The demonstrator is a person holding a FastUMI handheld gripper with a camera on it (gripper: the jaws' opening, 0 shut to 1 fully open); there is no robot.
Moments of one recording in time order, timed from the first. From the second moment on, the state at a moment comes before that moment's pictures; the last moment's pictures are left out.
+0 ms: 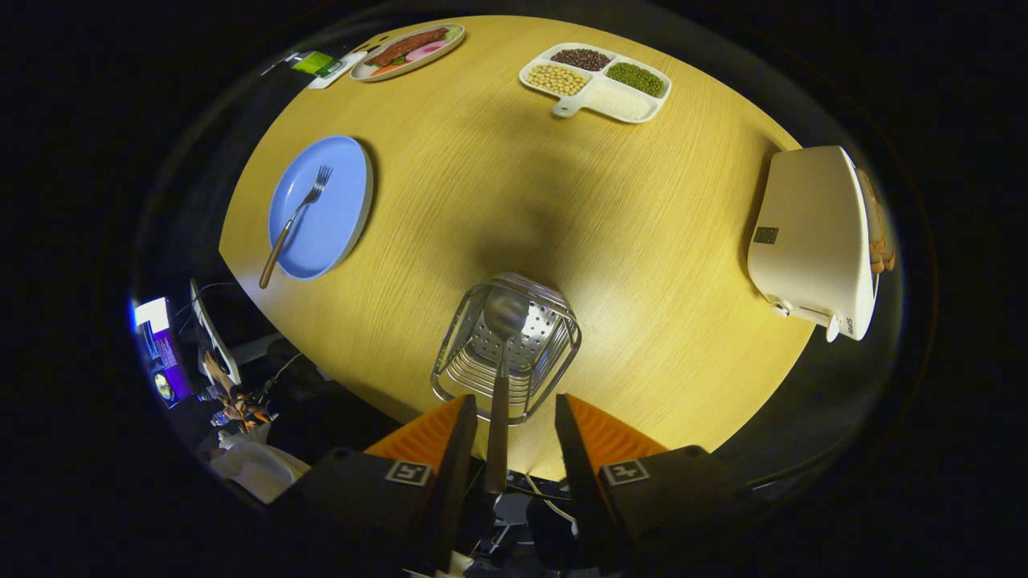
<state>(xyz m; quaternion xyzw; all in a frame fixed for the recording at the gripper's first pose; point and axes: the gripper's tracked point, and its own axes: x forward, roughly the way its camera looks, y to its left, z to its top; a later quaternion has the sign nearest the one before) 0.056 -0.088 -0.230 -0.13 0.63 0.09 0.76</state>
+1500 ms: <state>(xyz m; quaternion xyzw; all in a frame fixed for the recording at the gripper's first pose) 0.029 0.112 -0.181 -0.04 0.35 0.15 0.92</state>
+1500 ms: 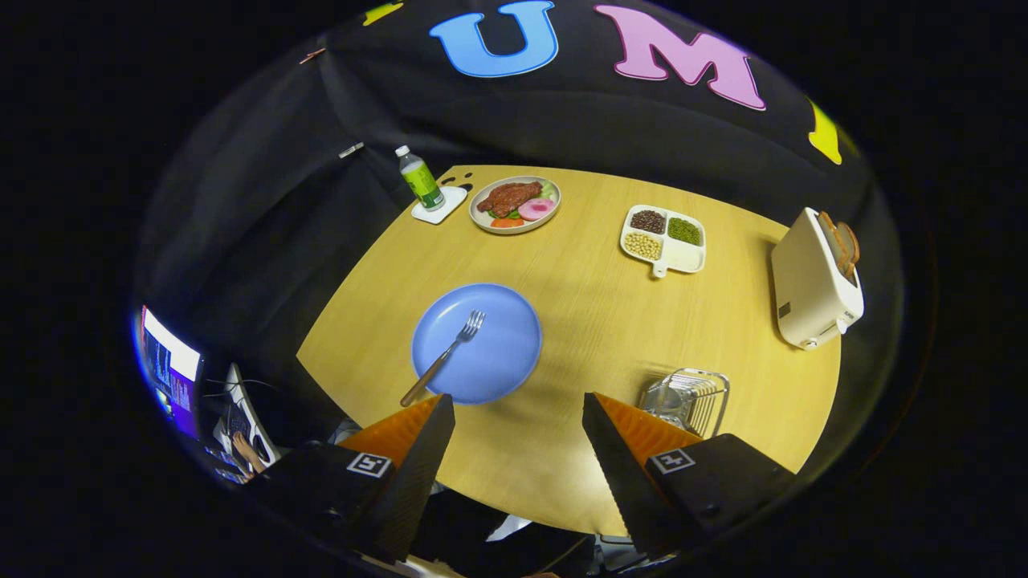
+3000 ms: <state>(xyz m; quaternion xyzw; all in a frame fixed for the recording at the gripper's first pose) 0.120 0.243 -0.355 0.02 0.51 0.08 0.86</state>
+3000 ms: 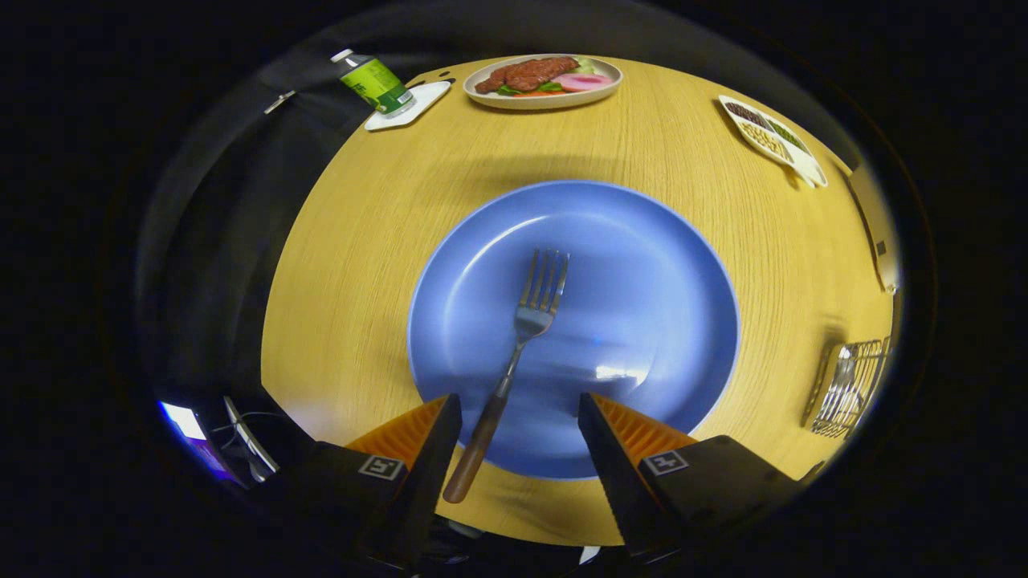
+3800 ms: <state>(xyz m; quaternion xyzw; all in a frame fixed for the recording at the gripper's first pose) 0.110 0.227 -0.360 -0.02 0.52 0.13 0.85</state>
